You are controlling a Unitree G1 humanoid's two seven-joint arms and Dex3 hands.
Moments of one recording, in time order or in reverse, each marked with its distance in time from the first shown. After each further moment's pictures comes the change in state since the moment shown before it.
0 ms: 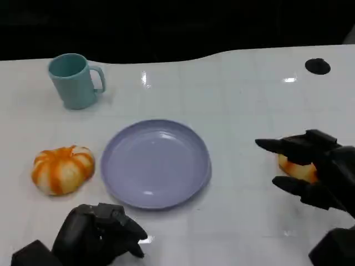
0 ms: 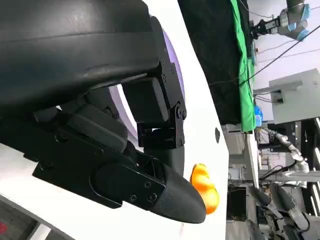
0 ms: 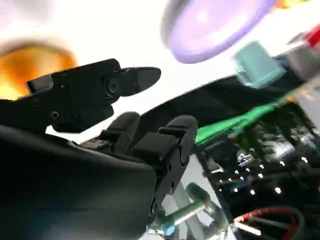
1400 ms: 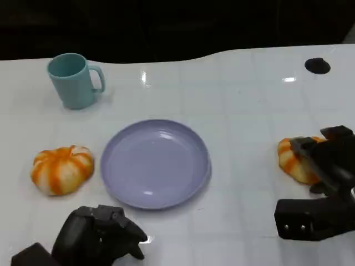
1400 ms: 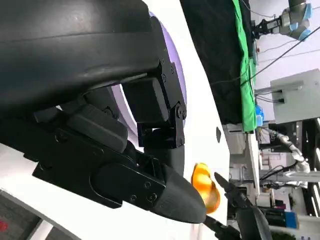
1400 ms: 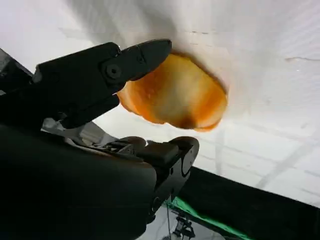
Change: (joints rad) left arm 0.016 -0.001 -0.001 -0.007 -0.002 -0.002 0.000; right arm -0.295 -0.090 0.362 0.331 -0.452 0.618 -0.029
